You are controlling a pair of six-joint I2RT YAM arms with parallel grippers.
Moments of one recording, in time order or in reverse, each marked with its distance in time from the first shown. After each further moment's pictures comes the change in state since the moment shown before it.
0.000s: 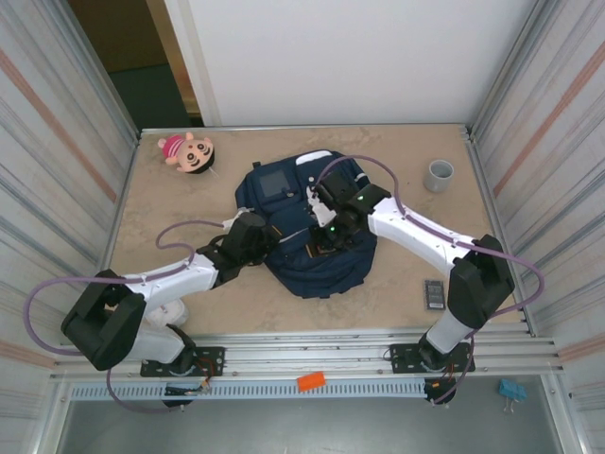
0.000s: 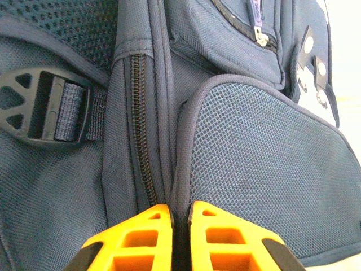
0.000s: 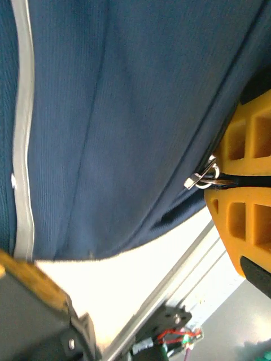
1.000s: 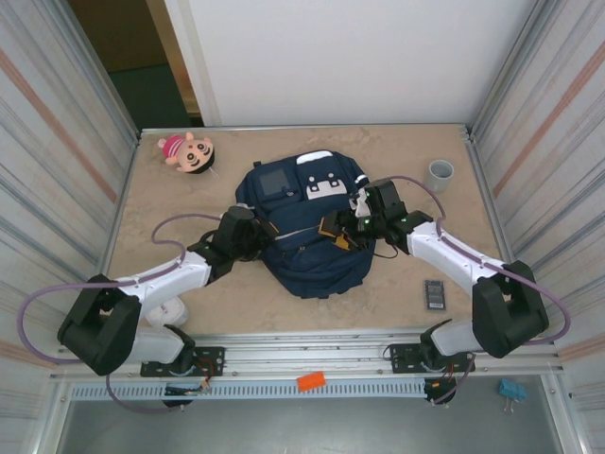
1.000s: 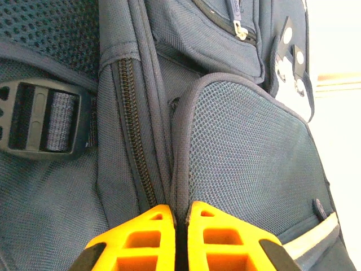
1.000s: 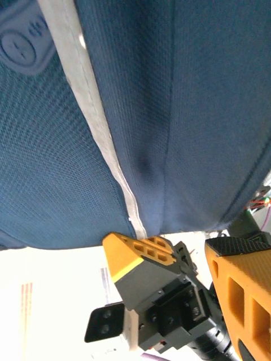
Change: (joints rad) left arm 0.095 -0.031 0.002 -0.004 0.157 0.118; right arm -0.278 -0.229 -0.451 0.621 -0.232 0.550
